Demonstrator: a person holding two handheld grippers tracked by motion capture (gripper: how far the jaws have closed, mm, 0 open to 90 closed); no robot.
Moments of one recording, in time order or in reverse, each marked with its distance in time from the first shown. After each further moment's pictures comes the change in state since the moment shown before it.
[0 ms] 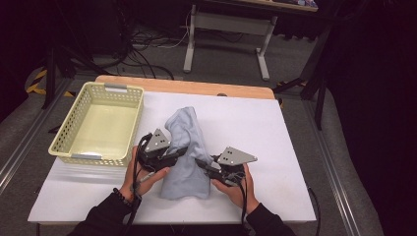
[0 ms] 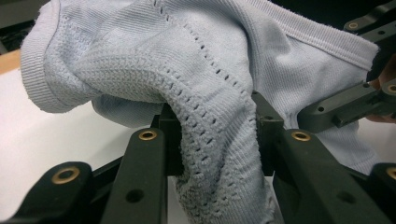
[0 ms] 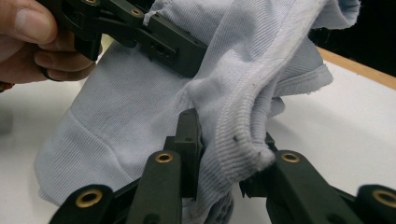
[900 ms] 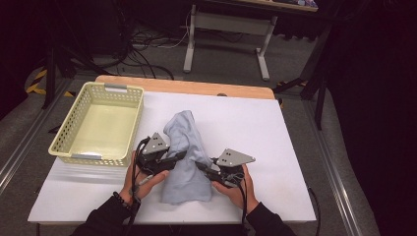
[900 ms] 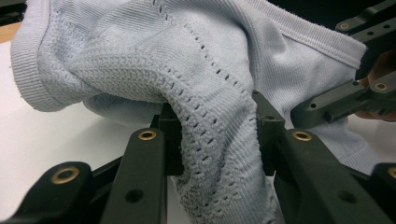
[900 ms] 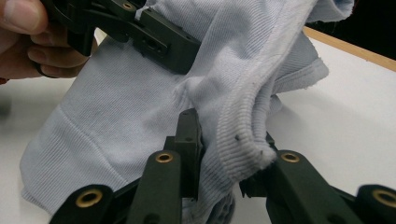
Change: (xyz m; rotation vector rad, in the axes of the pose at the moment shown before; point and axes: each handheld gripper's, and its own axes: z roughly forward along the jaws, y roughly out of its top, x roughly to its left) left arm 0.001 -0.019 0.002 0.011 -0.029 -0.064; right arm -0.001 -0.010 0.005 0.039 0.021 -0.001
